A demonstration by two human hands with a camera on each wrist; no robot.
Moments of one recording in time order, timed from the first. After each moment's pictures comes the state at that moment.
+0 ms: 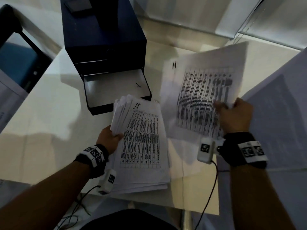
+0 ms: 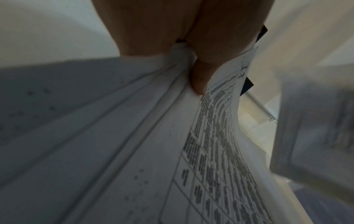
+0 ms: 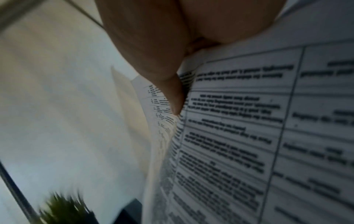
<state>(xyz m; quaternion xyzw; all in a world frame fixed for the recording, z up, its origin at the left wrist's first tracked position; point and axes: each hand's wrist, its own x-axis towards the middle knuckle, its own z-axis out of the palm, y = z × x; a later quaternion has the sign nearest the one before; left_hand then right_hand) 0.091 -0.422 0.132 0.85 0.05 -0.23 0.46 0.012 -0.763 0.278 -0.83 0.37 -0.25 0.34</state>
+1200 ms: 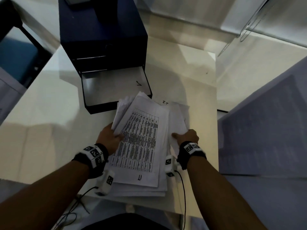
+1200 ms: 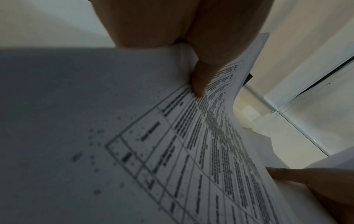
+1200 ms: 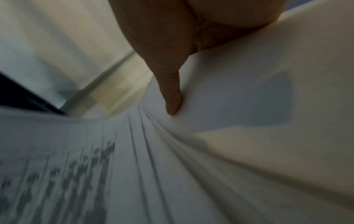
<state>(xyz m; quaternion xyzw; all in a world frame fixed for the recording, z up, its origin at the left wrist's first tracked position) 0.098 -0.427 0.111 0.87 0.02 -0.21 0.44 0.033 -0.713 0.094 -0.75 0.54 0.11 0.37</state>
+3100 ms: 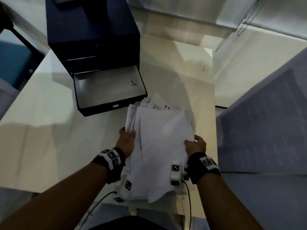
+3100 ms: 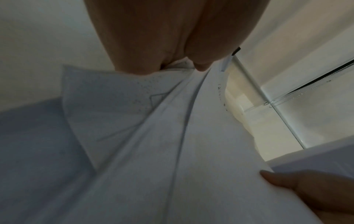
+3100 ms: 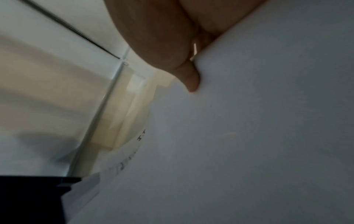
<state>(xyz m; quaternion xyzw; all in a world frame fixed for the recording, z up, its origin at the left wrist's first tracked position) 0.073 -0.496 0.110 0.78 0.12 -0.33 0.52 -0.013 -0.731 0.100 -0.68 0.56 0.00 0.48</state>
